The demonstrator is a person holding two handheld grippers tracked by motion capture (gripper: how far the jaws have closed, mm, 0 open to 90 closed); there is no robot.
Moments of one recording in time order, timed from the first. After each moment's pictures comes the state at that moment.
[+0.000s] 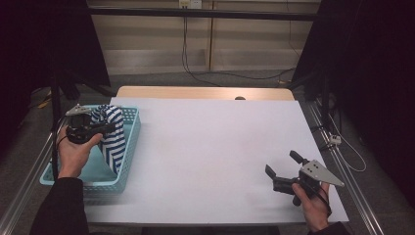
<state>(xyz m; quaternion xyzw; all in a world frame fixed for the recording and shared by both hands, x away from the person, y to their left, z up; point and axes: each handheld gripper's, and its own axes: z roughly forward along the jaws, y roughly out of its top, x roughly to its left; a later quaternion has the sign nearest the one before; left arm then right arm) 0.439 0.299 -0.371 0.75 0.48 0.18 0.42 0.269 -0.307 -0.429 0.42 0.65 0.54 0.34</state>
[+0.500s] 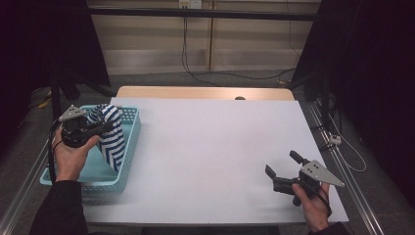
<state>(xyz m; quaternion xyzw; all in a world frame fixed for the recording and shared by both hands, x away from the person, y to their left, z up) 0.423 0.299 -0.361 0.73 0.46 0.22 0.45 0.268 -0.307 -0.428 0.42 0.65 0.54 0.34</state>
